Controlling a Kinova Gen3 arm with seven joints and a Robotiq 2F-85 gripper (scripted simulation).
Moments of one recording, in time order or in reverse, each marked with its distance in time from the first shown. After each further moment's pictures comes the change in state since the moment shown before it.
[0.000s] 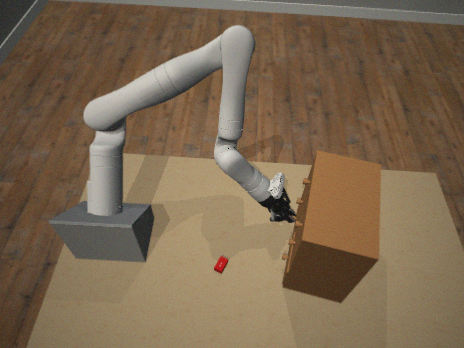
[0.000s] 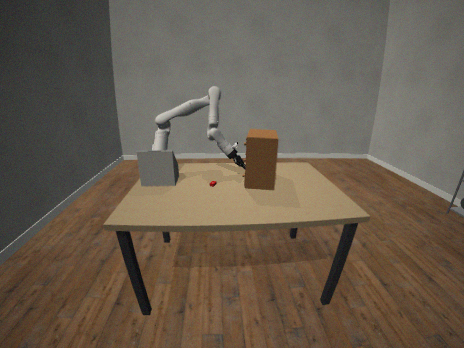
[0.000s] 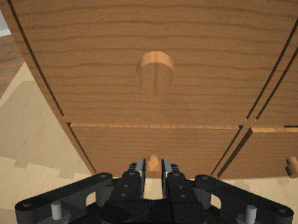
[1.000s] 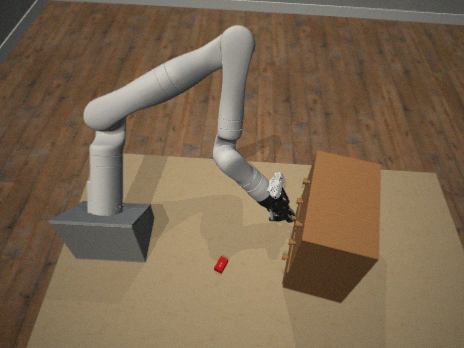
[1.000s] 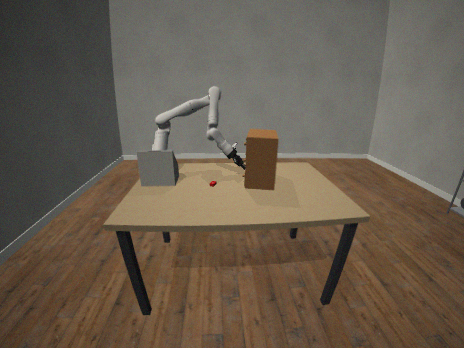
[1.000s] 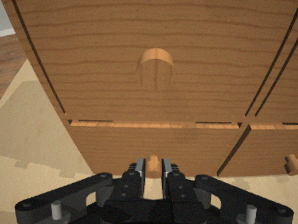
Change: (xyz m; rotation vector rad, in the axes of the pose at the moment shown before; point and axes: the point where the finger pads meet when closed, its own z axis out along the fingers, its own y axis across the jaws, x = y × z) arm -0.002 0.000 -0.002 0.000 0.001 0.000
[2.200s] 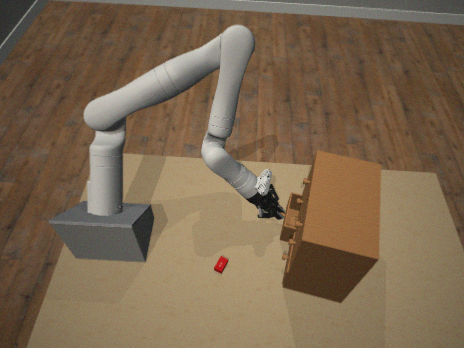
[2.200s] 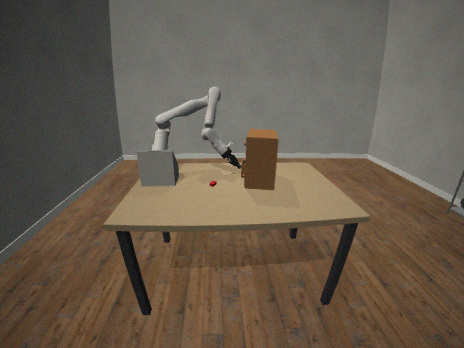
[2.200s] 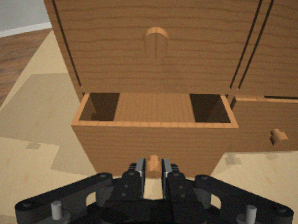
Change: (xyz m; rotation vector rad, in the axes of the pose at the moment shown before) arm -0.024 0.000 -0.027 0.001 0.006 0.000
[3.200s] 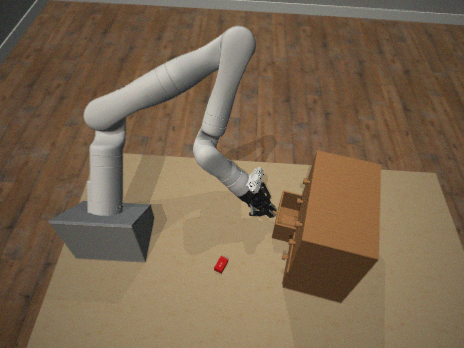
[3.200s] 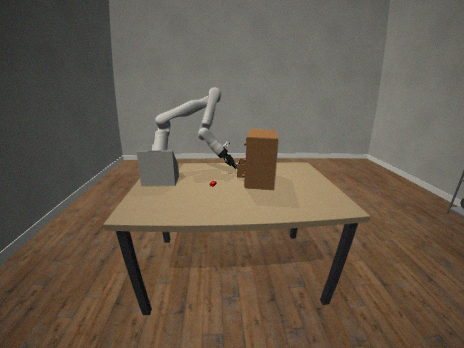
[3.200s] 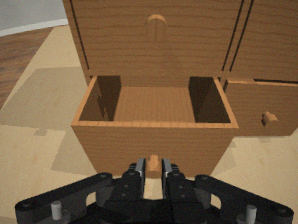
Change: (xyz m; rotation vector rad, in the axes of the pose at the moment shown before) arm -0.020 0.000 -0.019 -0.001 -0.003 0.000
